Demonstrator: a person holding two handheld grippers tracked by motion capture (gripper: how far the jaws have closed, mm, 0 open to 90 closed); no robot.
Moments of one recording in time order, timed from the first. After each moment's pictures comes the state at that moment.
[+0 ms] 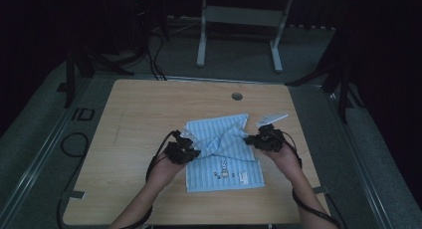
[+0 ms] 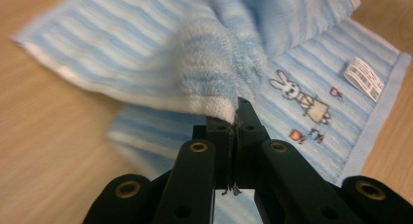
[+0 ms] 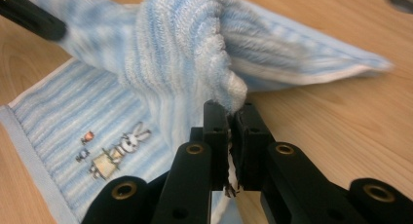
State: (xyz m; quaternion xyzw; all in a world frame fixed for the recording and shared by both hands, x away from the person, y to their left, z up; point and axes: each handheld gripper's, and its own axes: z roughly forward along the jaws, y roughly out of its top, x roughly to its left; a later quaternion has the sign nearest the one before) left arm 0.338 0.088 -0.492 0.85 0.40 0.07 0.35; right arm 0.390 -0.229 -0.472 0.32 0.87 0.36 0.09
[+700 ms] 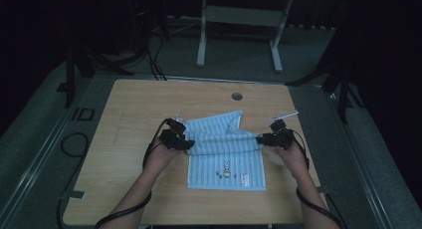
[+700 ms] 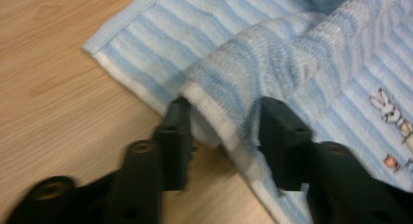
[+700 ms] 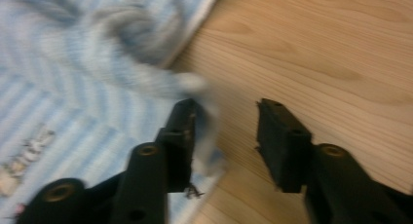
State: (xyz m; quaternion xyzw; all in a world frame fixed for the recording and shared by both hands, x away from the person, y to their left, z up) left arm 0.376 0.107 -0.500 0.83 0.45 0.11 0.30; right arm 0.422 -0.274 -0.504 0.46 0.83 0.30 0.09
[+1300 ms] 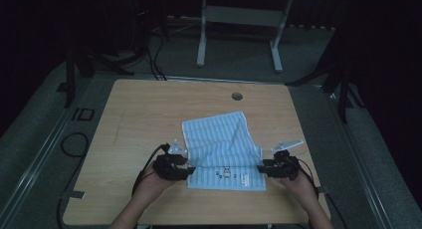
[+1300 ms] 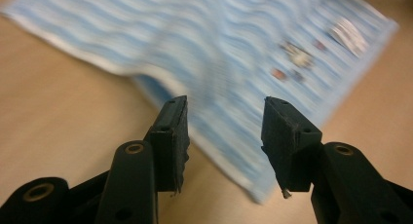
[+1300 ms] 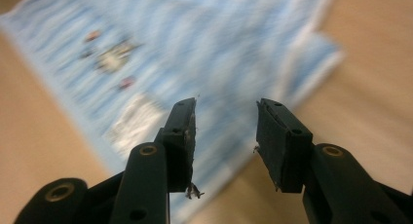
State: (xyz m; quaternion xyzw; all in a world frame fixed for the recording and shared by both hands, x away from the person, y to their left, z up) left arm 0.284 0.099 -0.502 0.87 0.36 0.07 0.35; right arm 0.326 -0.273 -0.515 0.38 0.87 0.32 0.05
